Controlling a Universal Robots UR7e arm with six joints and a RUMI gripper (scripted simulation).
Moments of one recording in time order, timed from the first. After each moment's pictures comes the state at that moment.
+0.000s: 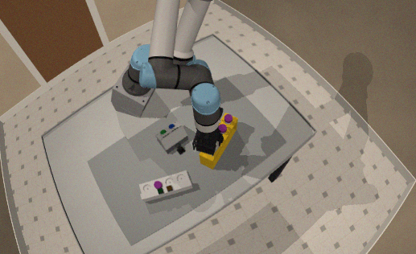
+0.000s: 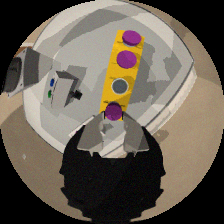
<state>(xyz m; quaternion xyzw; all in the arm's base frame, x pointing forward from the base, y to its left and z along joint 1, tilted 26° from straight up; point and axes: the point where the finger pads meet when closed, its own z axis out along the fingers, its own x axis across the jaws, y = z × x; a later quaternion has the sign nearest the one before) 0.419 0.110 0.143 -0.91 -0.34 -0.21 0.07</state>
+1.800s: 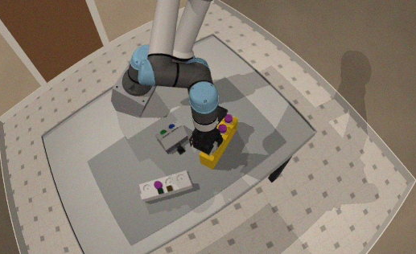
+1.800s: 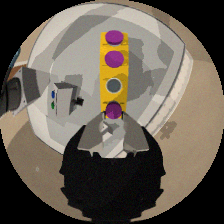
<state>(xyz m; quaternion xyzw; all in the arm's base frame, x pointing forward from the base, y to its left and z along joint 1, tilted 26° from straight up) 0.416 0.109 0.149 -0.94 -0.25 -0.20 0.10</state>
